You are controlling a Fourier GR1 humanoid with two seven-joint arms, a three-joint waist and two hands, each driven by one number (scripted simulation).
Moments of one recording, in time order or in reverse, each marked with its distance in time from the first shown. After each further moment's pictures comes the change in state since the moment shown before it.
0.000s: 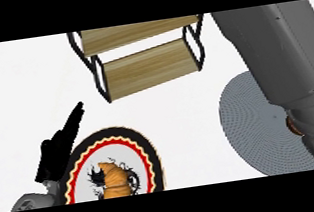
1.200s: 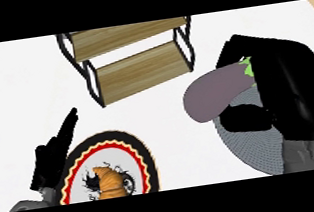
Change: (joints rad) left arm 0.037 0.038 -0.018 0.001 0.045 0.048 -0.011; right arm 0.684 -0.057 0.324 -0.989 -0.099 0.201 0.275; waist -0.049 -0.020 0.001
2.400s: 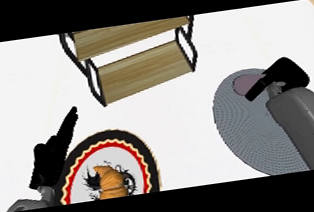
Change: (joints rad) left arm -0.011 0.024 -0.022 -0.006 0.031 0.008 0.009; right arm 0.058 -0.061 -0.230 0.921 -0.071 -0.316 0.237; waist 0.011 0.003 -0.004
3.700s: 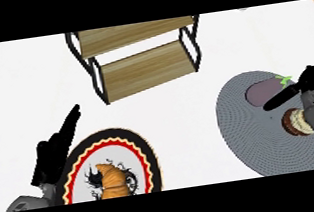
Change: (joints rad) left arm -0.025 0.023 -0.039 0.005 0.026 0.017 0.002; right arm 0.118 -0.214 0.100 -0.098 -0.317 -0.085 0.008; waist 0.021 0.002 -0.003
